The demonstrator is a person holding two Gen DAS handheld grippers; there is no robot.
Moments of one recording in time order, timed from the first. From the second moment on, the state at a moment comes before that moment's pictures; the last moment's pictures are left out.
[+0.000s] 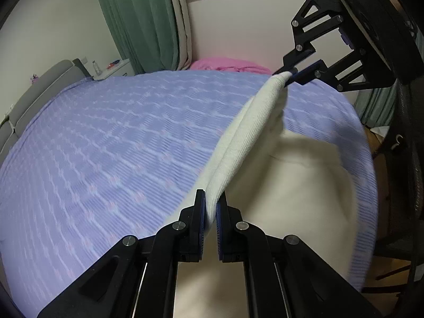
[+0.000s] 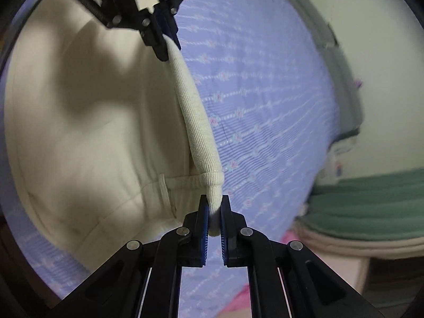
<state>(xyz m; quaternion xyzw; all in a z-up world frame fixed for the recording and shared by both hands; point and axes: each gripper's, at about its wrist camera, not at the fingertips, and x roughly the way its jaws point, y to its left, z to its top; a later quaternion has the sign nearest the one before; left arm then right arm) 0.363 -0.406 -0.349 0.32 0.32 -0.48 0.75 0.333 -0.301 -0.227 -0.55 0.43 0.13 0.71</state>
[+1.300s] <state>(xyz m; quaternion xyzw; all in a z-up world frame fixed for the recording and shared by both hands) 0.177 -0.440 -0.483 0.32 0.35 -0.48 0.73 0.173 -0.303 -0.392 -0.64 0.47 0.14 0.59</state>
